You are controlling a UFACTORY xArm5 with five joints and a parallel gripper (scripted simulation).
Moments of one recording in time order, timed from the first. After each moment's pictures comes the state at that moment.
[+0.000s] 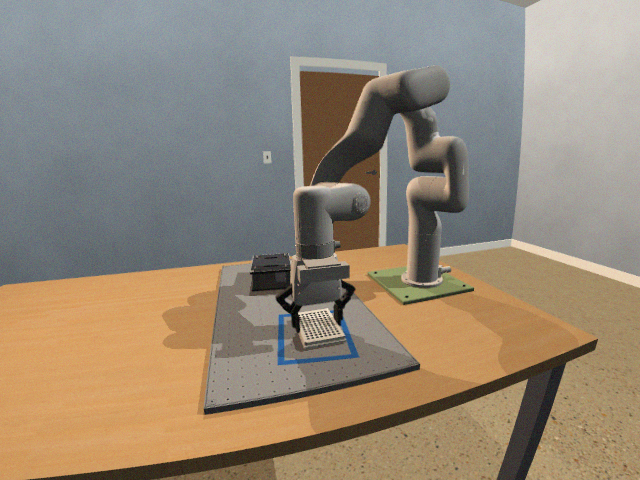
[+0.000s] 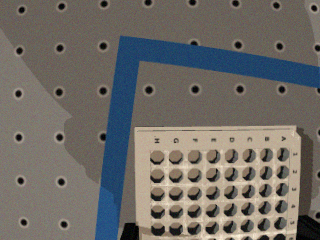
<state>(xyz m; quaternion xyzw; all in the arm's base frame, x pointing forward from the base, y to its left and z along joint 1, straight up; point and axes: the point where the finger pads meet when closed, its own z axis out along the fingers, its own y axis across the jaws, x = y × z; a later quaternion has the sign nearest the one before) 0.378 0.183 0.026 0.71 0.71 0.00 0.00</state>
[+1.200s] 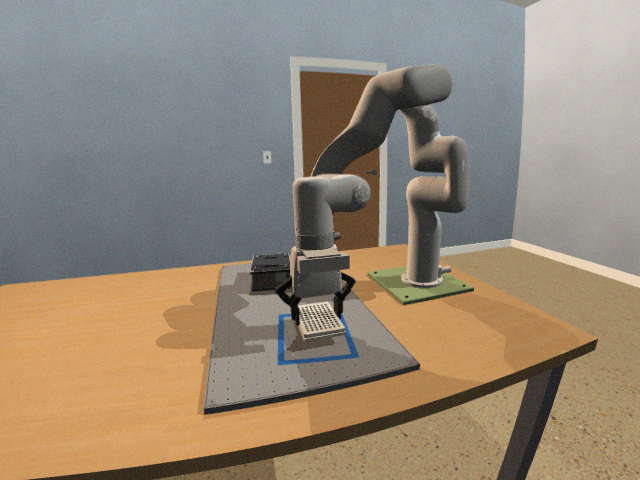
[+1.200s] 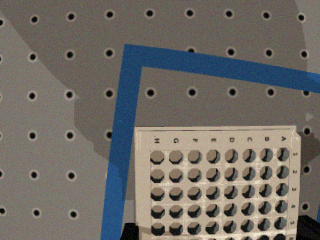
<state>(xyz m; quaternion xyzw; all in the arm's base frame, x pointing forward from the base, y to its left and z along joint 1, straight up) 0.378 0.182 0.044 0.71 0.71 0.00 0.00</state>
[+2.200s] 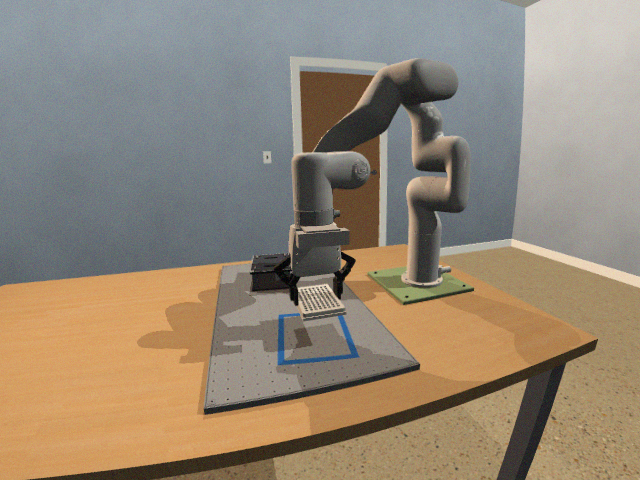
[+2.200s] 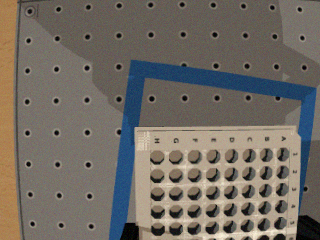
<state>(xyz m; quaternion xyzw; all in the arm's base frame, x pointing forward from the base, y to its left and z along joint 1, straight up) 0.378 0.183 0.089 0.71 0.71 0.00 0.00</state>
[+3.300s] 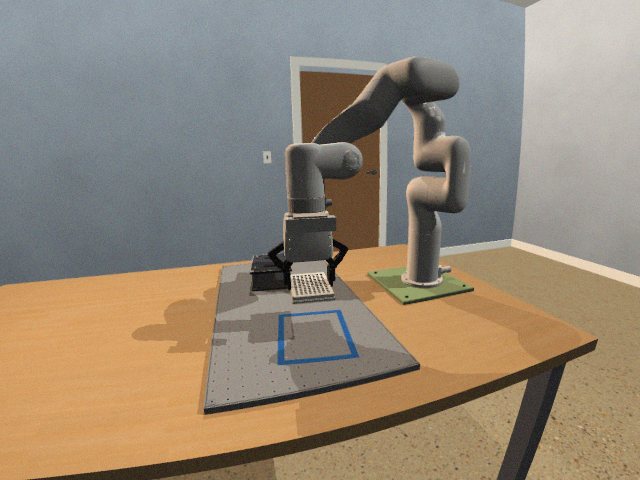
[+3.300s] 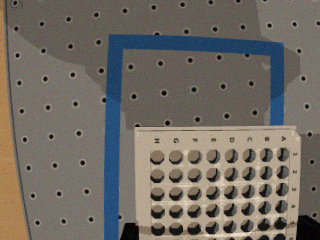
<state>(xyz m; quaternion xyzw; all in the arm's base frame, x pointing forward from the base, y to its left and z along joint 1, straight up) 0.384 0.149 0.108 0.74 0.67 0.00 0.00</state>
